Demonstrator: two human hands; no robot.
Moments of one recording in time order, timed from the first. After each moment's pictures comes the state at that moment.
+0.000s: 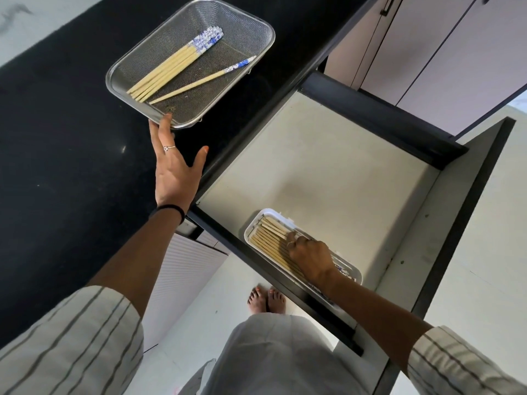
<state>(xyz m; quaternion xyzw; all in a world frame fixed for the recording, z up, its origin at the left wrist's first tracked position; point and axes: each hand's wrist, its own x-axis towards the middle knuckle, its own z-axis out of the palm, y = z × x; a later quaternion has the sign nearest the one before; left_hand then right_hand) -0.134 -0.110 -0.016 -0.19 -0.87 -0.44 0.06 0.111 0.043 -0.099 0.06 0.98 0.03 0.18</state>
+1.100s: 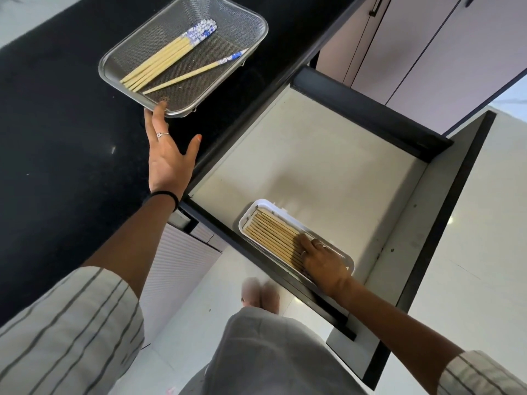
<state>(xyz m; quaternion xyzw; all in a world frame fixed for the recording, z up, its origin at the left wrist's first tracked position) -0.133 -0.110 -0.012 -0.20 -0.87 -0.44 0.06 0.168 0.055 -0.106 0.04 0.97 -0.09 0.22</state>
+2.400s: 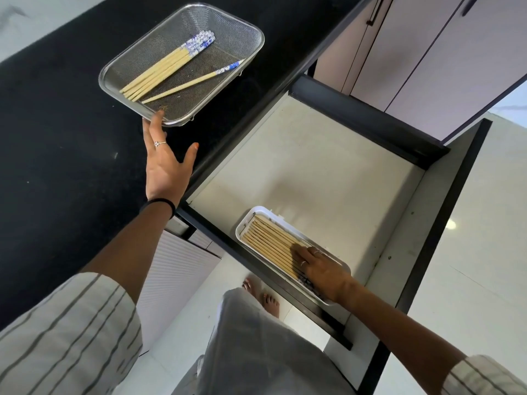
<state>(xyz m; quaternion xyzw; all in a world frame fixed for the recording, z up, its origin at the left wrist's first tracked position) -0.133 -0.110 -0.012 -0.20 -0.87 -0.44 0.07 0.171 0.071 -0.108 -0.03 0.96 -0.07 0.26</state>
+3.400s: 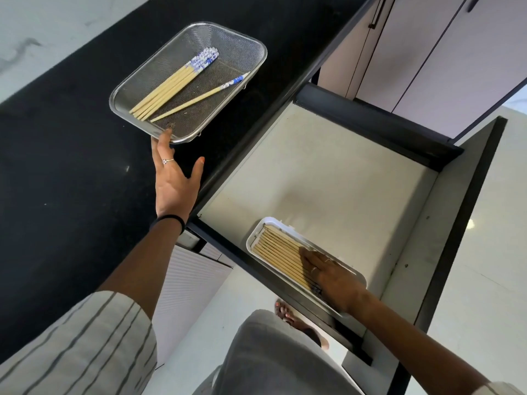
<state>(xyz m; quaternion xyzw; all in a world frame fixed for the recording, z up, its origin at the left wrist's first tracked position) -0.137 -0.111 -0.014 -0.20 -0.86 -0.45 0.06 0.166 0.067 -0.108 0.01 0.96 -0.12 0.23</state>
